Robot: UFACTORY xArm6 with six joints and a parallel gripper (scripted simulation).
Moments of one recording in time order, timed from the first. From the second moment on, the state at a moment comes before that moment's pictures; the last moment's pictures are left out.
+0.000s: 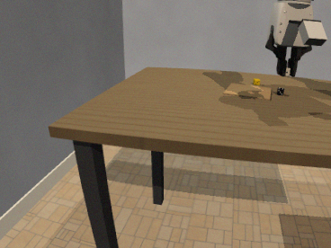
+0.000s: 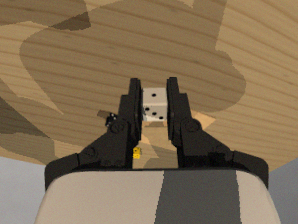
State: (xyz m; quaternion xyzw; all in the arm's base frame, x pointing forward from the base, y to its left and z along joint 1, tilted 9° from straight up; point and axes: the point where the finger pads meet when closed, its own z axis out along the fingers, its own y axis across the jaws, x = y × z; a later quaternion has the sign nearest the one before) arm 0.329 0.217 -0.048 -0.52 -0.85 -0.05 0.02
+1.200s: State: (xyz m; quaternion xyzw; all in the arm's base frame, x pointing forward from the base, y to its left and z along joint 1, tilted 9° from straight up) arm 0.334 0.213 -0.049 -0.47 -0.83 -0.18 0.23
